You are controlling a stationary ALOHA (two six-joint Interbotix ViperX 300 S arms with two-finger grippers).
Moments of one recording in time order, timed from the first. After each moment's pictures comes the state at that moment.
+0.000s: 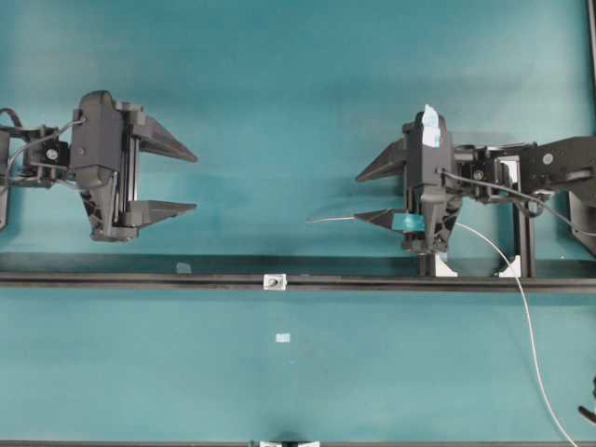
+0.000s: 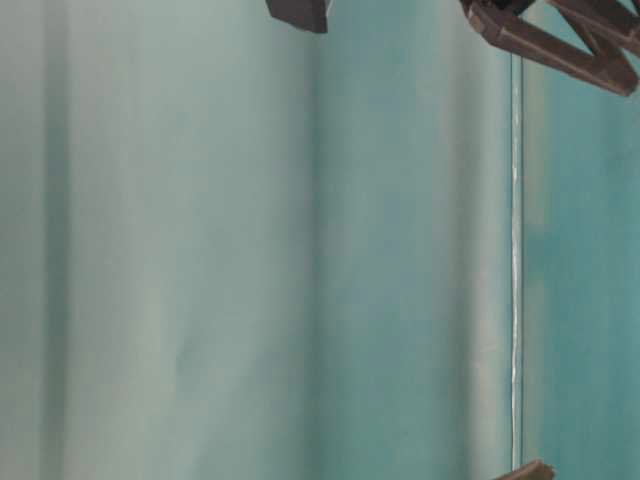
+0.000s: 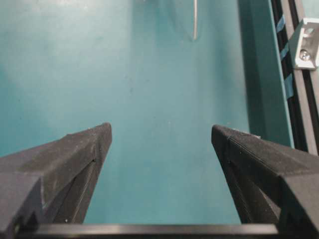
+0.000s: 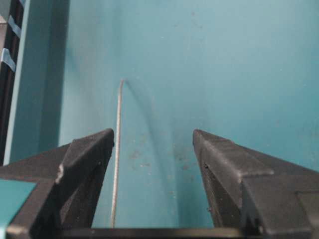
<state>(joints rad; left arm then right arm) 0.01 -0.27 1.13 -0.03 -0.36 0.01 0.01 -0.05 1.00 0.03 -0.35 0.21</state>
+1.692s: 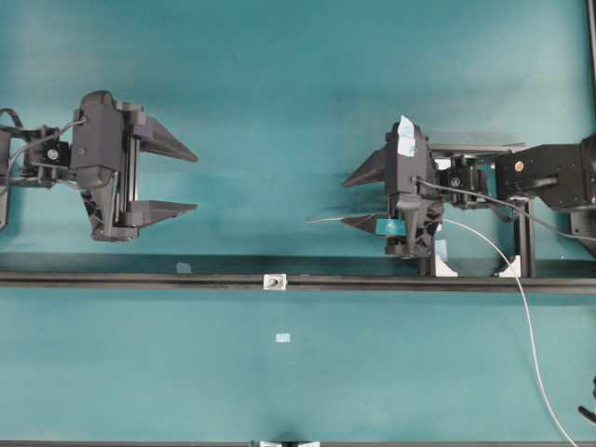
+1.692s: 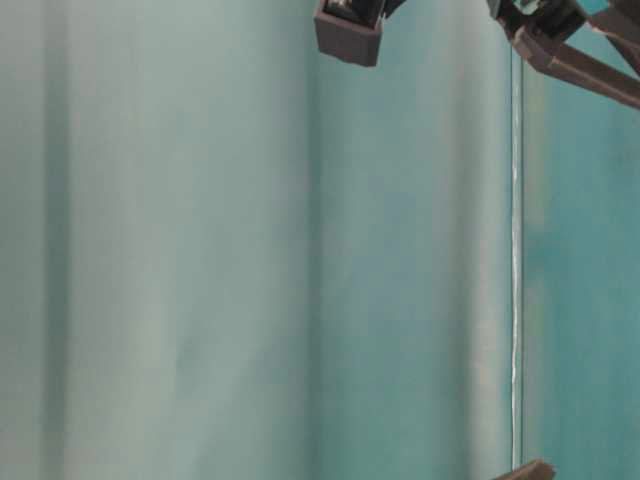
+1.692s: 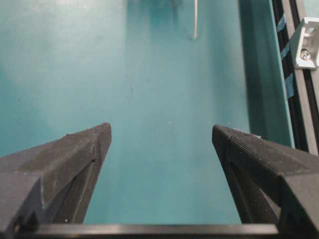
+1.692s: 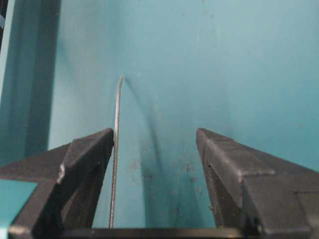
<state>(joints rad) 0.01 -0.27 1.13 -0.03 -0.36 0.01 0.02 0.08 0.95 0.03 -0.40 0.21</state>
